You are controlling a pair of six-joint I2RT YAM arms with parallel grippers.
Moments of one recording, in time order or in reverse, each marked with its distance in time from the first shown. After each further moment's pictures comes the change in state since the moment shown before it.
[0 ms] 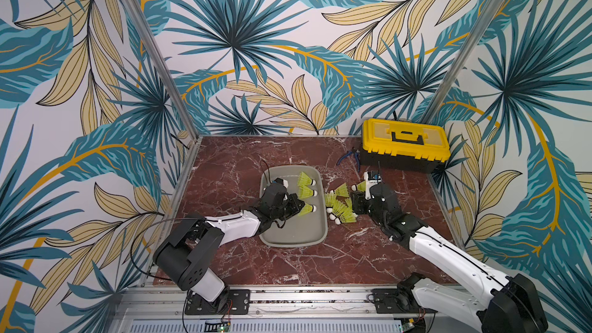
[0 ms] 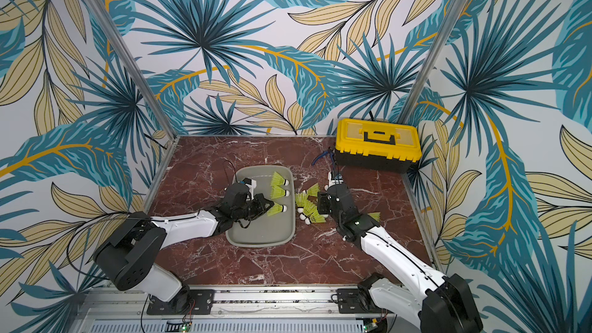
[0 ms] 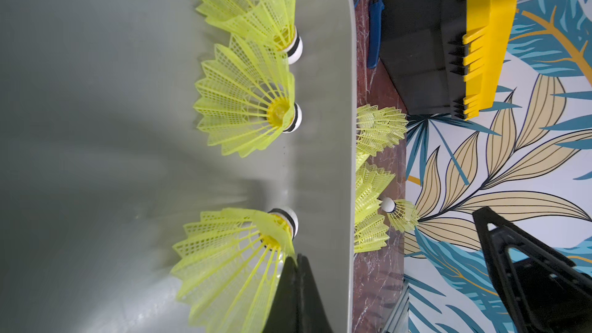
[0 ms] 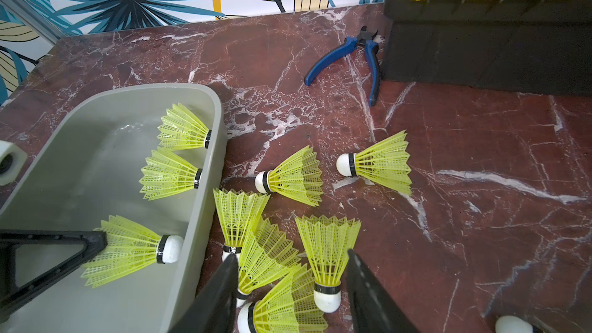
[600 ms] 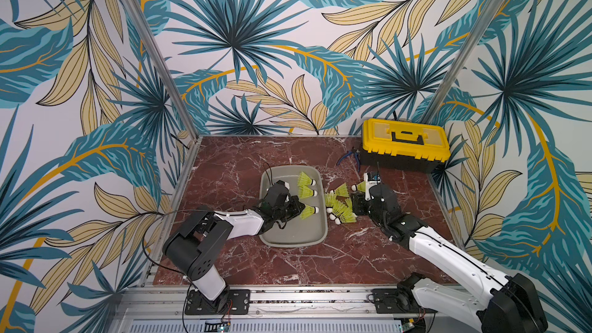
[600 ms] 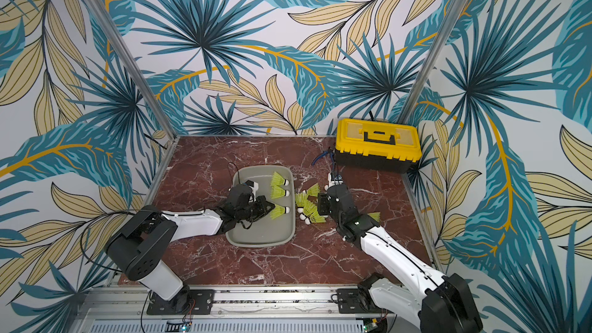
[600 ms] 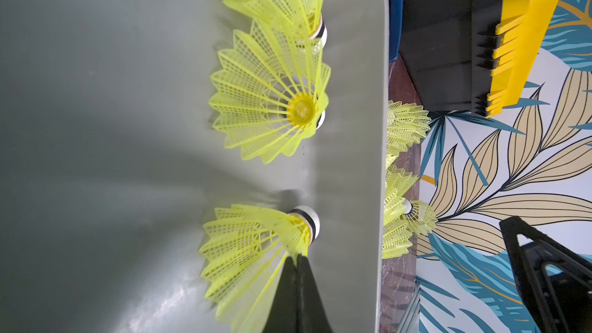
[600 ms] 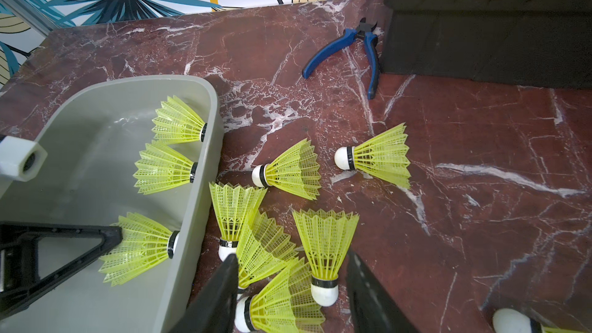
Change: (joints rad) left arm 0.000 0.063 0.014 0.022 0.004 0.013; right arm 0.000 0.002 -0.007 -0.012 0.000 0.000
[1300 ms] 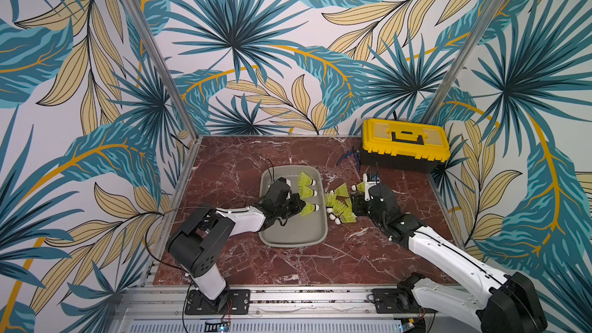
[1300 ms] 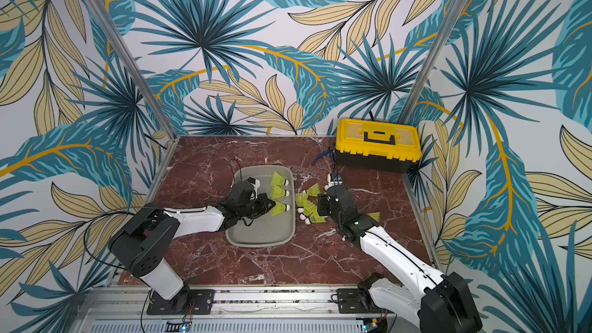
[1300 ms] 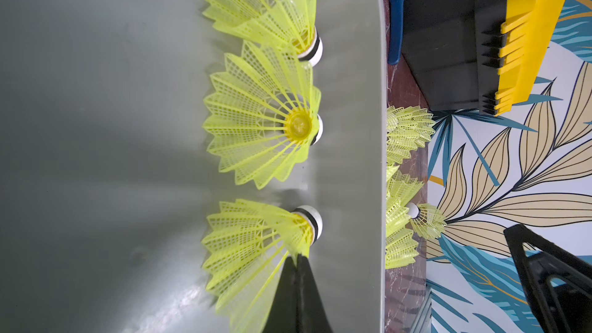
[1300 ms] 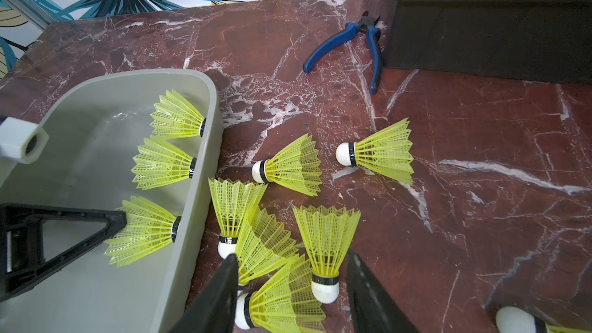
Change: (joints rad) left arm 0.015 0.028 0.047 -0.036 -0.006 0.051; right arm 0.000 0.008 -0.001 -0.002 -0.007 0.000
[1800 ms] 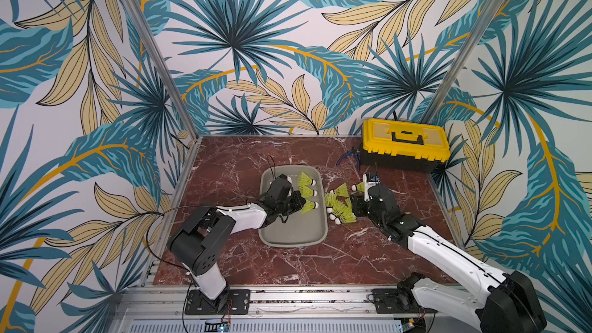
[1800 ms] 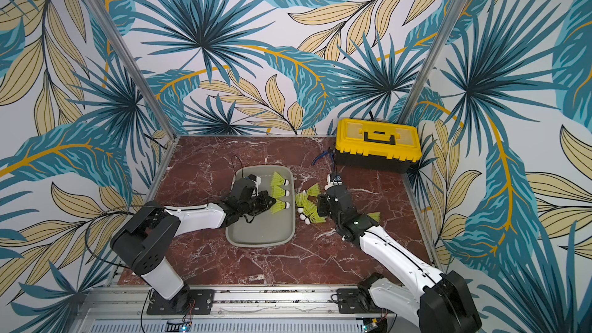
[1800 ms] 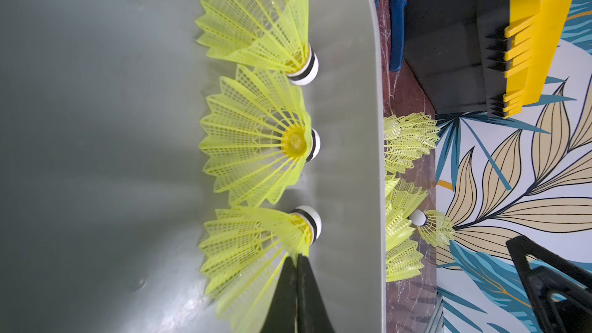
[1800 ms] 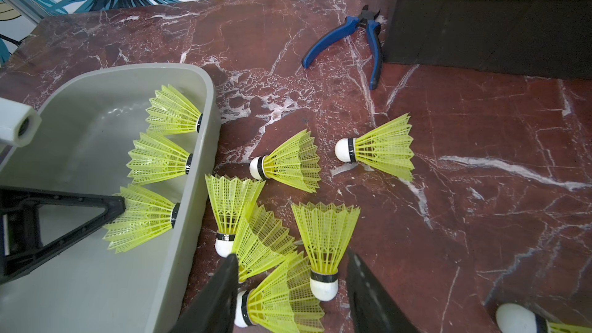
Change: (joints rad) left arm 0.002 0.023 0.048 -0.039 -0.021 0.030; right arm 0.000 0.007 -0.006 -0.002 0.000 0.000
